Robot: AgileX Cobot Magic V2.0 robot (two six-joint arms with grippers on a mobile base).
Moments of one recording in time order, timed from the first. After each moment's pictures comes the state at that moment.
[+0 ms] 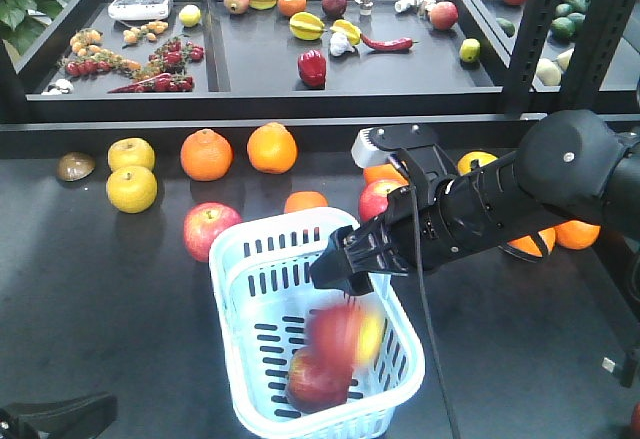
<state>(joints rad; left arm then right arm) -0.35 0.62 -0.18 -1.19 0.31 1.01 0.43 1.55 -1.11 0.61 0.73 -0.52</state>
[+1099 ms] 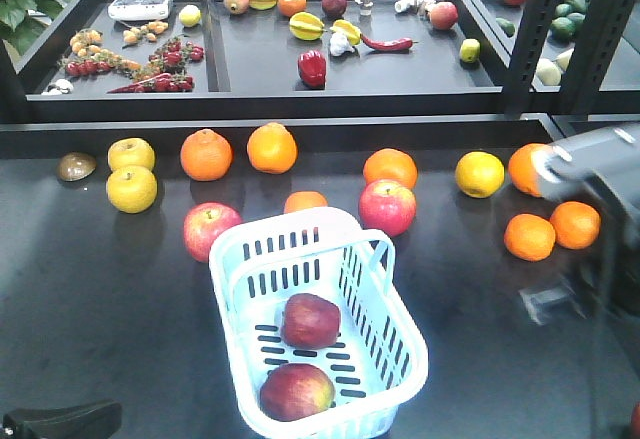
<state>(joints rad) -0.35 0.62 -0.18 -1.19 0.34 1.01 0.43 1.12 -0.94 -0.32 1.06 0.25</state>
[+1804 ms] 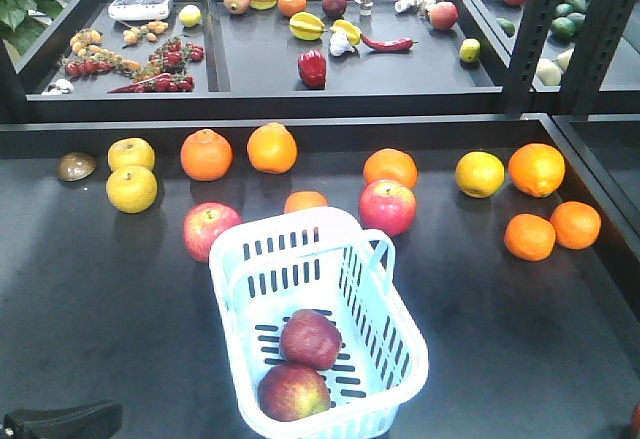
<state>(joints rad) -0.35 0.62 -0.18 -1.19 0.35 1.01 -0.33 1.29 -0.83 0.00 1.00 -0.06</state>
